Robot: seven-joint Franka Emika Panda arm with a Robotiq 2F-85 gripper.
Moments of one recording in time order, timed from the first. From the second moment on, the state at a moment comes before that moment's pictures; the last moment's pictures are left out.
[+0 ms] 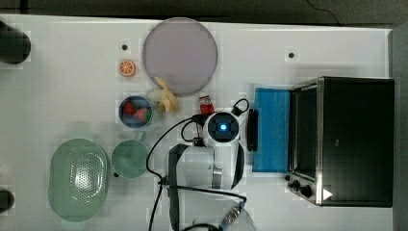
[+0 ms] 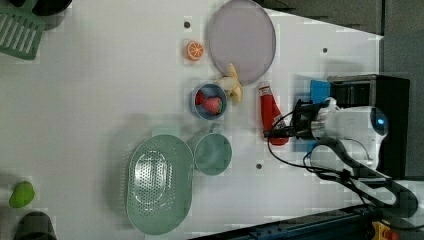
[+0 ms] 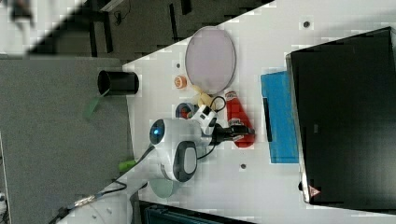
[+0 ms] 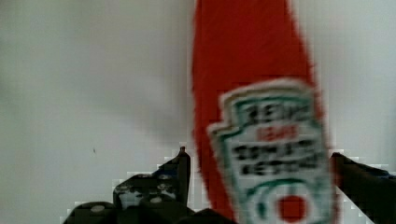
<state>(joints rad) -0.02 0.39 -0.04 -2.42 -0.01 1.09 -1.01</state>
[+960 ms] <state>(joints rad) -0.02 0.35 -0.03 -2.43 0.00 1.17 -1.03</state>
